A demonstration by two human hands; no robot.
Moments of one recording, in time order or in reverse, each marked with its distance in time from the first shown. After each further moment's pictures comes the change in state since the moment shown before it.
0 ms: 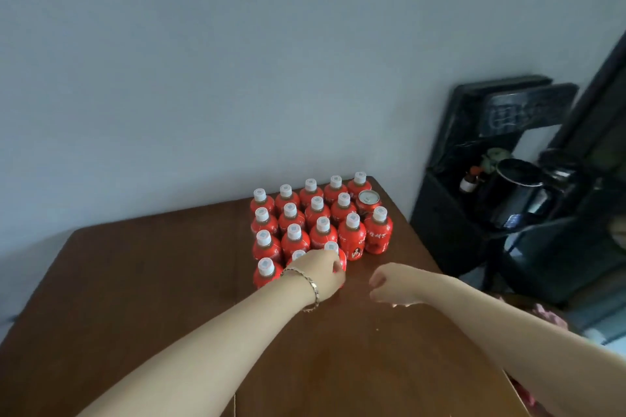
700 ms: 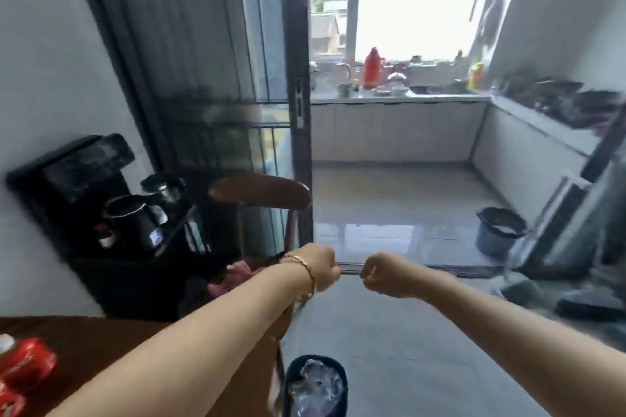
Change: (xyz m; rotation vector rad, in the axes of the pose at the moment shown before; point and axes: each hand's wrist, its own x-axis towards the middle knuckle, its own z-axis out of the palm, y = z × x) left_hand -0.237 0.335 0.151 0.474 -0.382 1.154; right_hand -0.424 0.151 0.220 0.566 0.794 0.882
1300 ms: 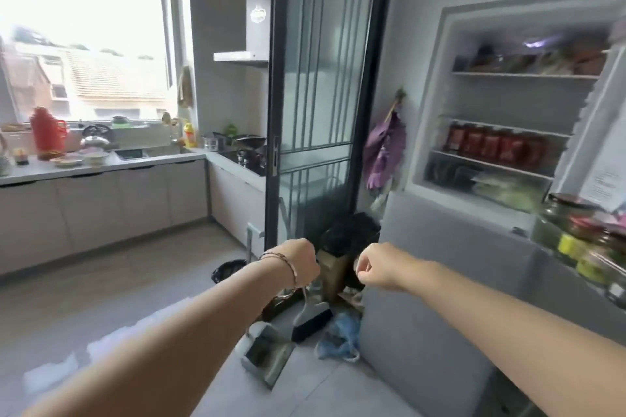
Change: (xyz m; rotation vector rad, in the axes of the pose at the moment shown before) left_hand 0.166 0.634 0.062 0.114 -0.080 0.774; right_hand -0.259 0.515 -0.247 0.059 0.408 0.752
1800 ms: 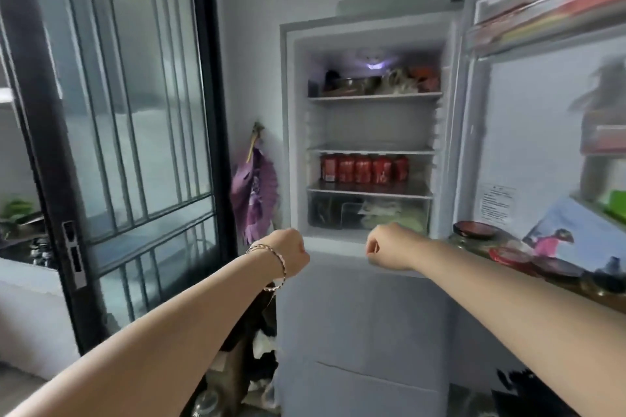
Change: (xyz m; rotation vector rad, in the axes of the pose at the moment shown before) left_hand 0.367 0.183 -0.032 0.053 0.055 0.466; right_hand 0.164 0.249 -0.159 0.009 0.309 0.487
